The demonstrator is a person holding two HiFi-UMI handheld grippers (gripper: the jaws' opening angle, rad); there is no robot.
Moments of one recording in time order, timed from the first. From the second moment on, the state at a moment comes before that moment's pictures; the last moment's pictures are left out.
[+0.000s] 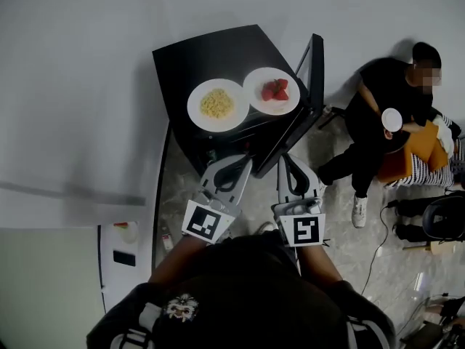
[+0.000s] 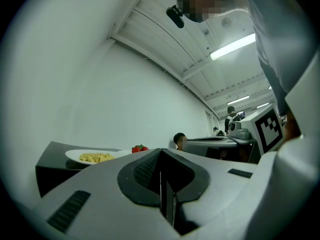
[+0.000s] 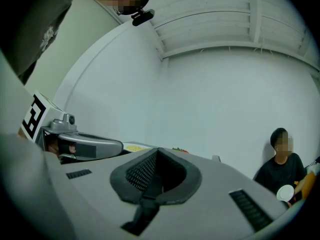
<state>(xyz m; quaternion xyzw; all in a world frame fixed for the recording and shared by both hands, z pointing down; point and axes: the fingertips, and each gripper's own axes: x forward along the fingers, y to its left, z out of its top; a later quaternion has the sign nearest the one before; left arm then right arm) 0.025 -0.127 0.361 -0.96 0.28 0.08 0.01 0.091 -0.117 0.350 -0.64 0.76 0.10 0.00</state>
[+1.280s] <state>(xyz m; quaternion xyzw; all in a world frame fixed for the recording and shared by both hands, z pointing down) 0.045 -0.150 0.385 -0.92 0.38 0.04 -0.02 0.161 -0.214 0.396 -0.47 0.74 -0.39 0.27</state>
